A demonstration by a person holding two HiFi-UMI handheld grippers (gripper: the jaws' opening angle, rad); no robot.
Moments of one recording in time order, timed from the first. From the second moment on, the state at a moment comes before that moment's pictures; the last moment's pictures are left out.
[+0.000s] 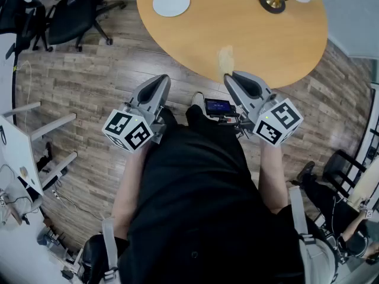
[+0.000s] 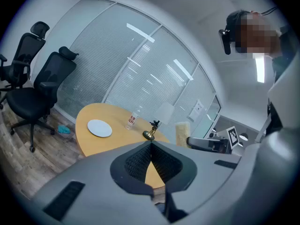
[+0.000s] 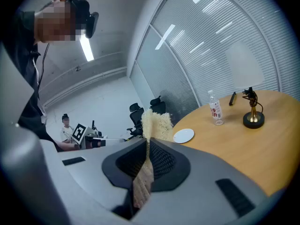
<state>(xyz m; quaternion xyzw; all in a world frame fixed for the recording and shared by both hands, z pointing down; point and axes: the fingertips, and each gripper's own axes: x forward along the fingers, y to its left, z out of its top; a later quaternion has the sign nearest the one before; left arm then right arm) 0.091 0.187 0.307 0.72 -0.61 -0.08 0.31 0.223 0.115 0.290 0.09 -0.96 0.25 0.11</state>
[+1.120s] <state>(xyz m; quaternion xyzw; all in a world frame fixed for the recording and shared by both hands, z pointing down) 0.059 0.155 0.344 0.67 -0.58 -0.17 0.43 0.225 0.097 0.304 0.16 -0.94 0.28 0.10</state>
